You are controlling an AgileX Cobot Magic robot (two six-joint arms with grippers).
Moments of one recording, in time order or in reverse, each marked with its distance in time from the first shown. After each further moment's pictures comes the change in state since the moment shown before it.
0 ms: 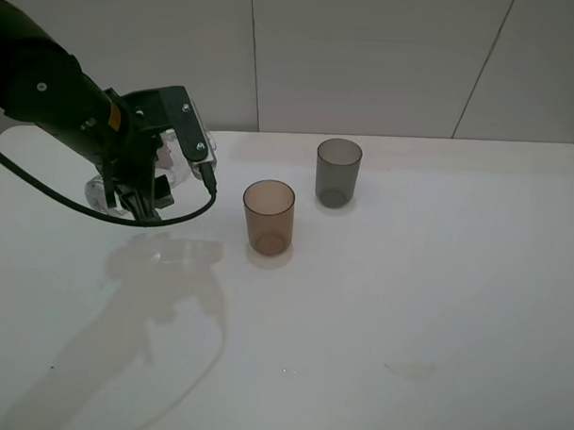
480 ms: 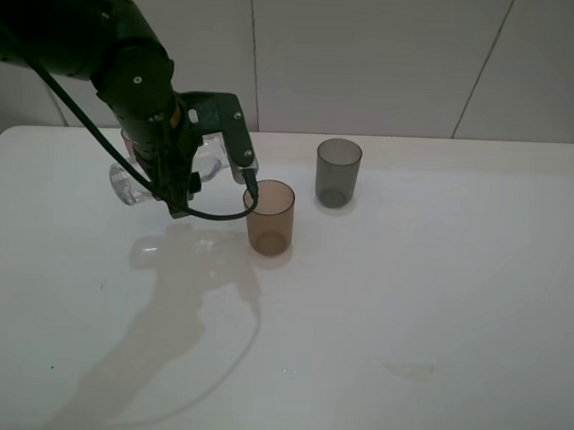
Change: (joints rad) left arm -0.122 0.162 -0.222 0.158 0.231 -0.108; right arm 0.000 0.000 0.000 0.000 0.000 0.000
